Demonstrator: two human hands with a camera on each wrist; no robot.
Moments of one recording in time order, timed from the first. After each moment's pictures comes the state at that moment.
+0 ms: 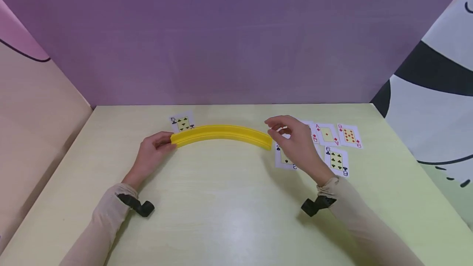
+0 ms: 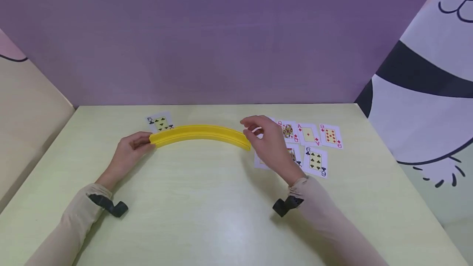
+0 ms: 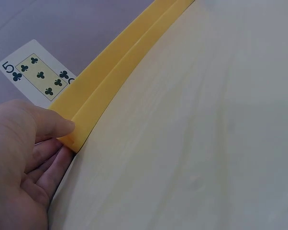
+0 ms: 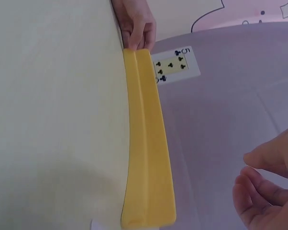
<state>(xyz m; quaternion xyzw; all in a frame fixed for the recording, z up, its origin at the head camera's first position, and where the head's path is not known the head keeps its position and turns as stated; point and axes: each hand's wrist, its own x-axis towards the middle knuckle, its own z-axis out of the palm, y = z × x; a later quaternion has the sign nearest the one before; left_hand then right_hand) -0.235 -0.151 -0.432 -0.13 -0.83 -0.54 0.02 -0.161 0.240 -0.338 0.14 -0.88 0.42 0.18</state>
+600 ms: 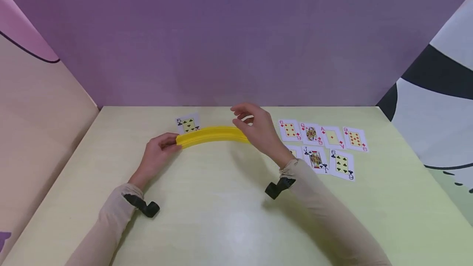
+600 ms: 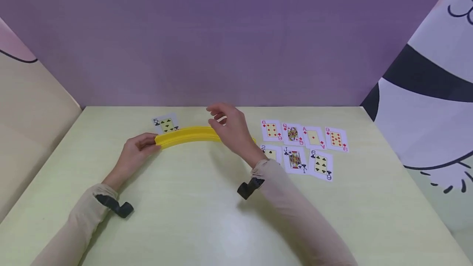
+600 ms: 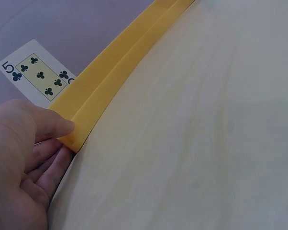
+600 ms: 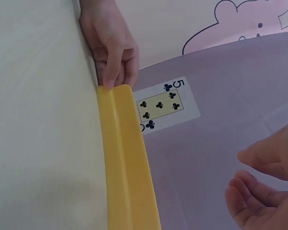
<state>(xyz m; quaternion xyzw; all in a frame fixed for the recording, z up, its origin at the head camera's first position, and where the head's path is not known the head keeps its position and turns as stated) -0.237 -0.140 -0.438 -0.13 -0.82 -0.56 0.01 -0.204 0.167 -0.328 0.18 -0.85 0.47 0.14</state>
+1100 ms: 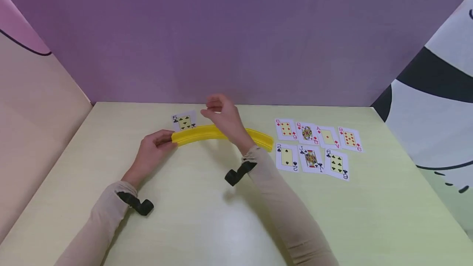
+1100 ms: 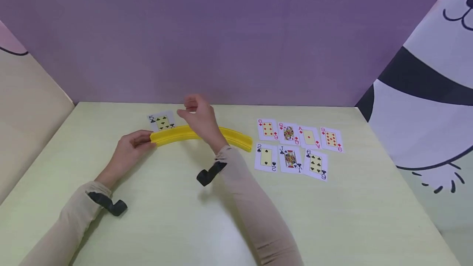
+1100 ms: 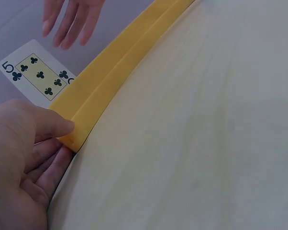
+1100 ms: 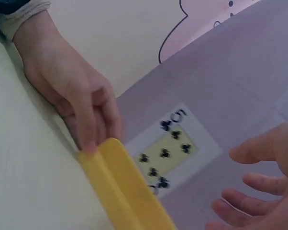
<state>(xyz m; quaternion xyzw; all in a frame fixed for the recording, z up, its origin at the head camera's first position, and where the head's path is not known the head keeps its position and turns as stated) -0.233 -0.142 -0.432 -0.14 -0.82 -0.55 0.01 -0.241 0.101 -0.334 0.09 -0.81 0.57 0.03</state>
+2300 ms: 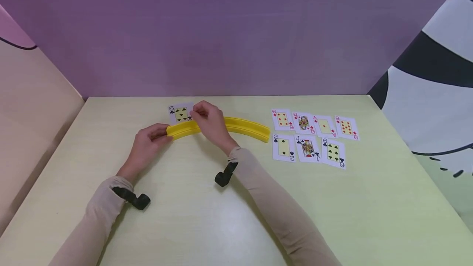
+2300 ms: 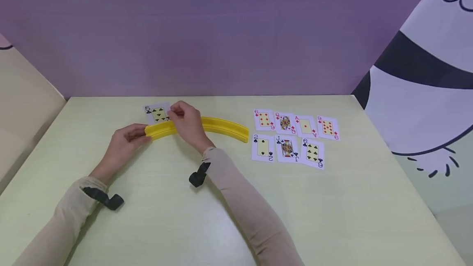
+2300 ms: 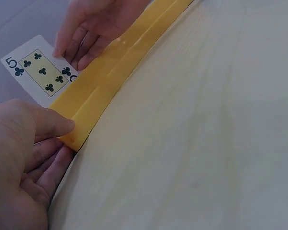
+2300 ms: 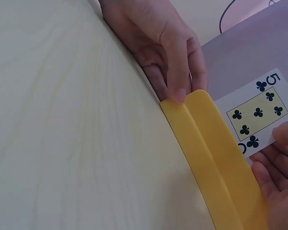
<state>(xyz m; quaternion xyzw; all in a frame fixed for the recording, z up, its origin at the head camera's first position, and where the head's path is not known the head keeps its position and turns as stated) -0.234 -0.147 -0.426 -0.13 -0.83 -0.53 0.01 -0.250 0.073 -0.387 0.14 -0.80 0.58 0.09</state>
